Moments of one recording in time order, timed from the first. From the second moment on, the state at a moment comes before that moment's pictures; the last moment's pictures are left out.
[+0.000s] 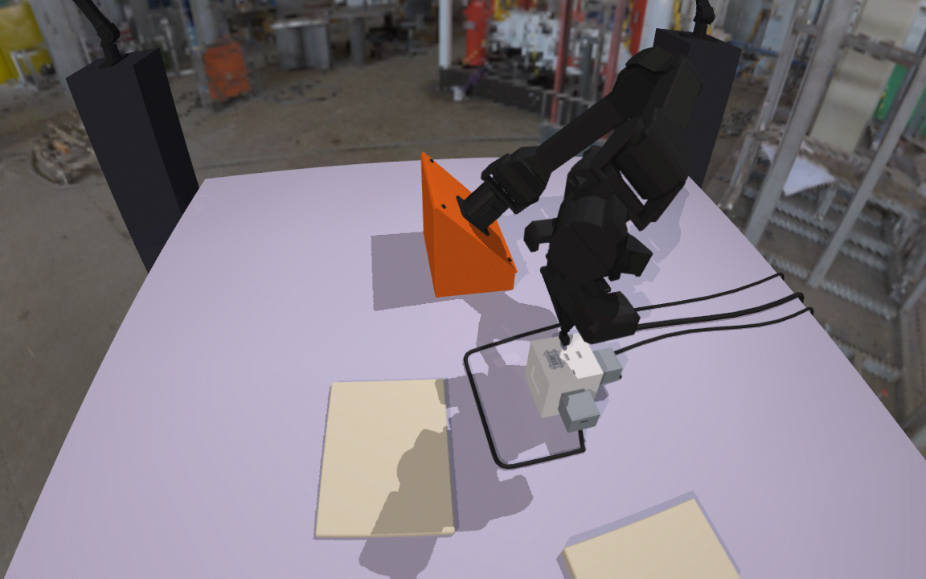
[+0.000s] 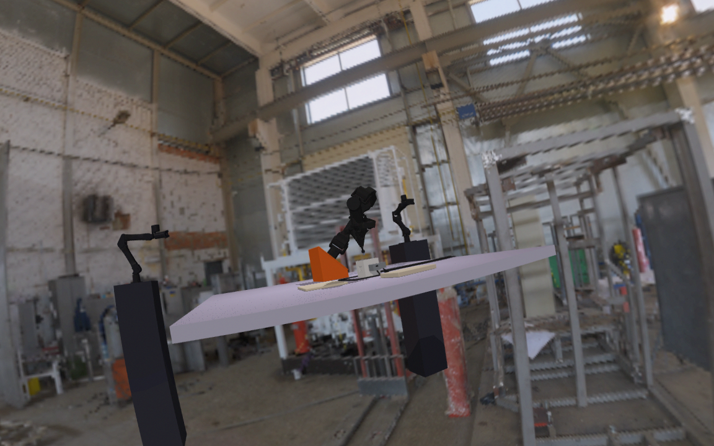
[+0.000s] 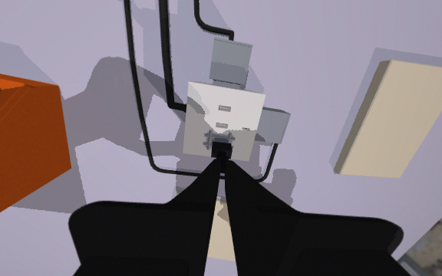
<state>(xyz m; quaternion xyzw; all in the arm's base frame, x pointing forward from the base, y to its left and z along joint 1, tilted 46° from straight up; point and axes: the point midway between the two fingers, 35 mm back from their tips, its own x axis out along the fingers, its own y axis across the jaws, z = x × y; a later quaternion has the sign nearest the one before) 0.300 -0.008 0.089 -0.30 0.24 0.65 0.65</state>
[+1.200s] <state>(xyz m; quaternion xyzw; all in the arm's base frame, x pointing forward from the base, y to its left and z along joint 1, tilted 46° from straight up) 0.301 -0.006 0.084 -0.30 0.24 0.65 0.65</state>
